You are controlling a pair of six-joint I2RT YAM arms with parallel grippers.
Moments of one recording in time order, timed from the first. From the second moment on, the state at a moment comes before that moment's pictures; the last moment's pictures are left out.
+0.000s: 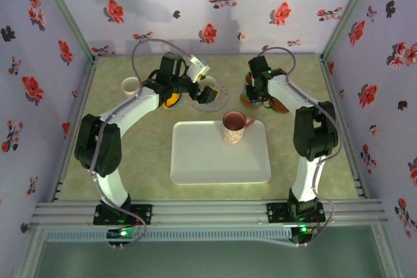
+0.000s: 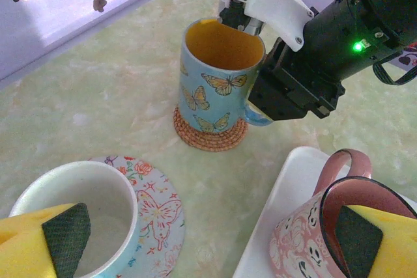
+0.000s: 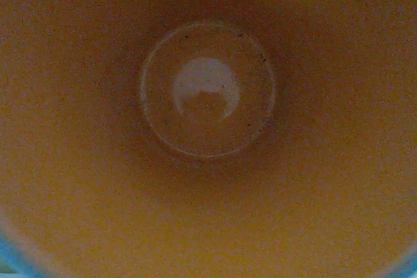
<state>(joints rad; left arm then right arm) -0.51 1.79 1.42 -0.18 0.56 0.16 0.32 1.93 1.54 -0.77 0.12 0.16</state>
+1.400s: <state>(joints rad) -0.51 1.76 1.37 -0.18 0.57 0.16 0.34 1.93 1.50 -0.79 0.16 0.22</state>
